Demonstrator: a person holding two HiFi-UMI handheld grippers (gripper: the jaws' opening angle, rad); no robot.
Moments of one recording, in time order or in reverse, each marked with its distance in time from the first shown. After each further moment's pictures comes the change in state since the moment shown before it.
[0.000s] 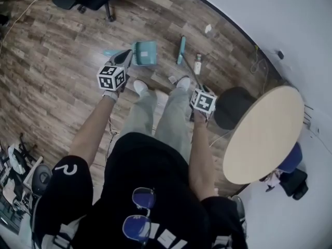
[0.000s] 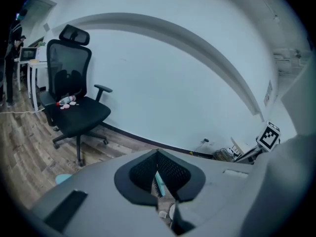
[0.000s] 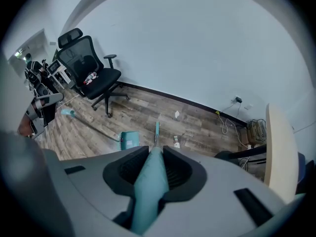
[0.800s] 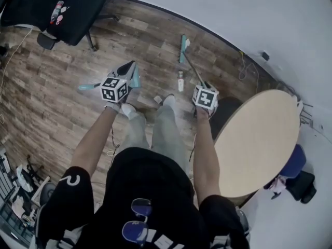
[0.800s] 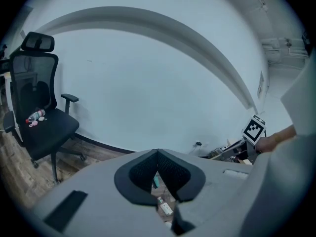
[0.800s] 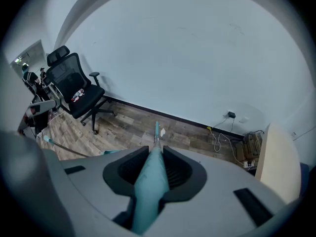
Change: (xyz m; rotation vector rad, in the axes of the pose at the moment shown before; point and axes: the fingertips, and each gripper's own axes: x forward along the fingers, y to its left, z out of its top) left arm 0.148 -0.171 0.097 0.125 -0.006 -0.087; right arm 0.019 -0.182 0.145 0.059 -0.095 0.038
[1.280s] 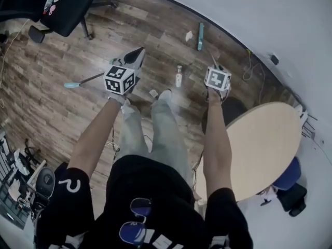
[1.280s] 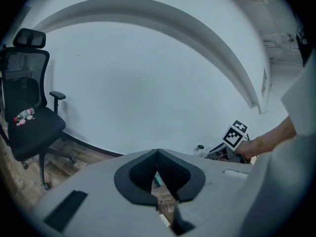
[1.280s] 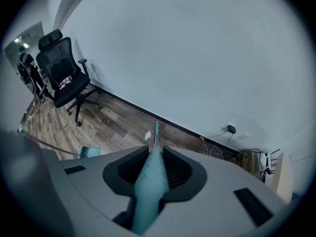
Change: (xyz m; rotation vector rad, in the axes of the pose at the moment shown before) left arm 0.130 -0.047 0.017 0.004 -0.017 0.005; right arm 0.123 -0.122 0.071 -0.119 0.088 -0.096
